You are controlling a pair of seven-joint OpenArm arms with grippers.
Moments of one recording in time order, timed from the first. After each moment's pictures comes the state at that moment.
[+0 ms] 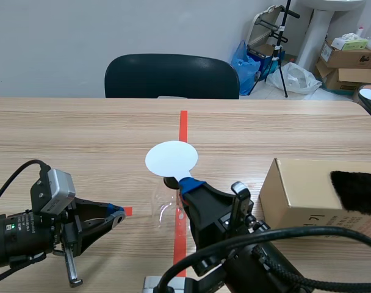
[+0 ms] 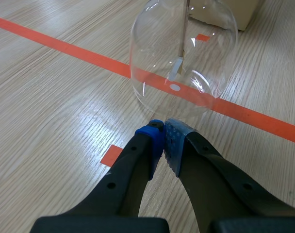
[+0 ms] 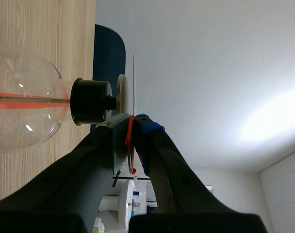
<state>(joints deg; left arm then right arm) 2.3 -24.6 12.8 57.0 23.1 -45.1 -45.9 -26.8 19.9 -31.7 94.0 -91.3 -29.2 1.6</state>
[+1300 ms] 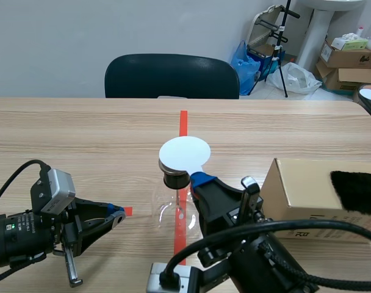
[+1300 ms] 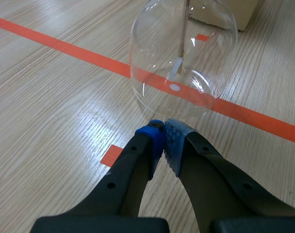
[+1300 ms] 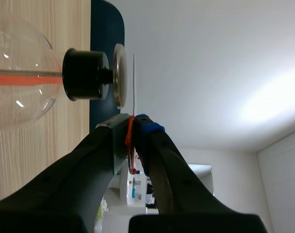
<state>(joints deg) 2.3 -24.6 12.8 57.0 23.1 -45.1 -45.9 -26.8 19.9 -31.7 94.0 -91.3 -29.2 -4.7</state>
